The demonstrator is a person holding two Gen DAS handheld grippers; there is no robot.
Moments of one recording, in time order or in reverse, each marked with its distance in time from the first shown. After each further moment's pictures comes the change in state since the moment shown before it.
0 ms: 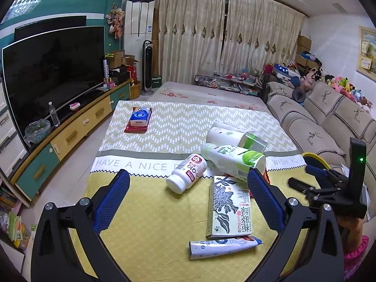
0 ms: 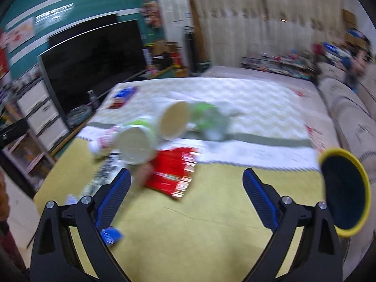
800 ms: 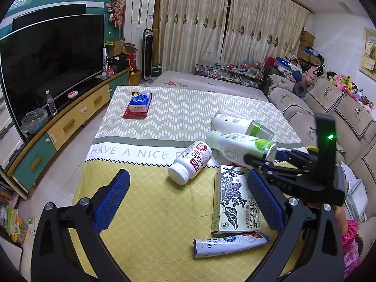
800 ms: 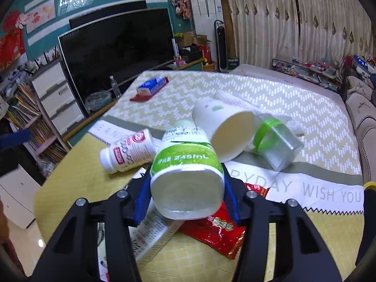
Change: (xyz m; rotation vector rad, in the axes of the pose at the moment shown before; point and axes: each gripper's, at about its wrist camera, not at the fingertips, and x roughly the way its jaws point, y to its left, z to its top) left arm 0.028 0.004 -0.012 -0.019 0.068 -0.009; right arm 0.080 0.035 0.027 -0.087 0.021 0.110
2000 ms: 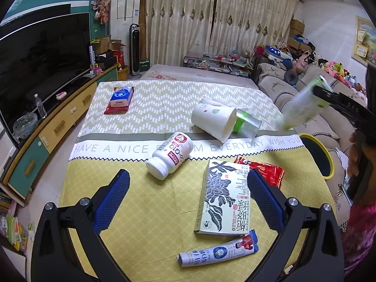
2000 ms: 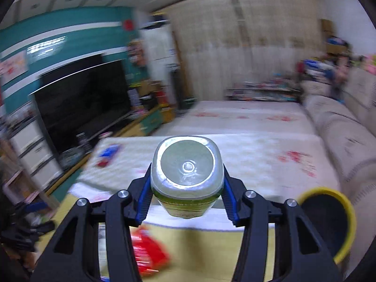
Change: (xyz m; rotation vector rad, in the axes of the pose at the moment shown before) left arm 0.025 -0.025 -0.007 0.058 0.048 -0.055; right arm -0.151 -0.105 0.023 0.213 -0.261 -0.247
